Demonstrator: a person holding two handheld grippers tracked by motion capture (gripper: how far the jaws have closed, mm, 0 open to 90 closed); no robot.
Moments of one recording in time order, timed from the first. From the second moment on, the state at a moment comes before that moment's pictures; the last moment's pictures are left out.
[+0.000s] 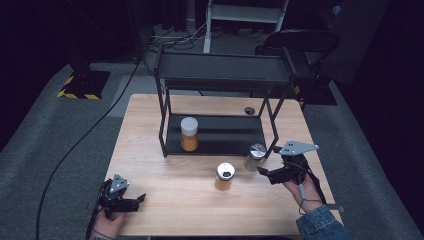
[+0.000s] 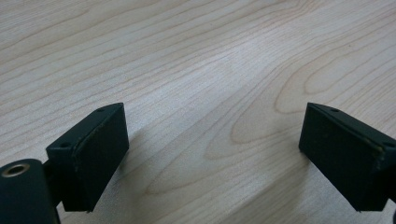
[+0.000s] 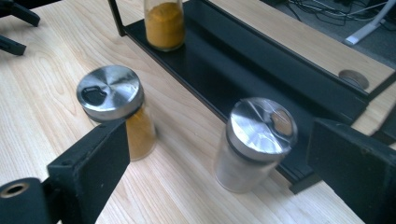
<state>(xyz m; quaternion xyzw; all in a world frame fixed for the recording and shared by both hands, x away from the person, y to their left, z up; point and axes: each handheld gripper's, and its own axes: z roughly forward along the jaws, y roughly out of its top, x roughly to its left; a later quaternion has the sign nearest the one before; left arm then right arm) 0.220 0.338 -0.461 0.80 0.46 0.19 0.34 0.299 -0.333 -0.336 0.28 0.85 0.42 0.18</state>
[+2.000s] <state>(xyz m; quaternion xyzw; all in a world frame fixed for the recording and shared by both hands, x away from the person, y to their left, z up) 0.222 0.336 -0.460 0.81 0.45 0.18 0.34 0.336 -0.230 -0.339 0.17 0.89 0.41 0.11</state>
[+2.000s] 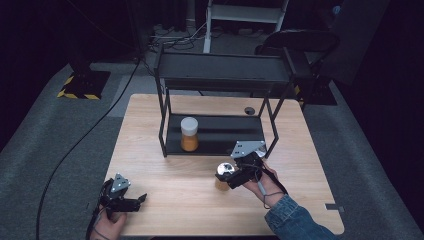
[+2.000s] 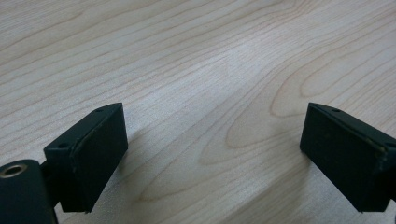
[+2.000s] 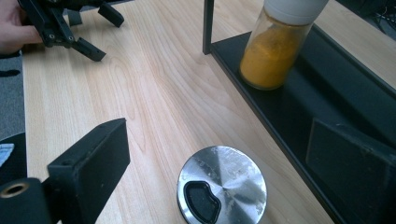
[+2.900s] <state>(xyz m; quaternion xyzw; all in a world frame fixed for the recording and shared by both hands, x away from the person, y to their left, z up) 0.222 0.335 -0.461 0.80 0.45 0.18 0.34 0.352 -0.211 -0.372 0.19 0.91 0.36 0.09</state>
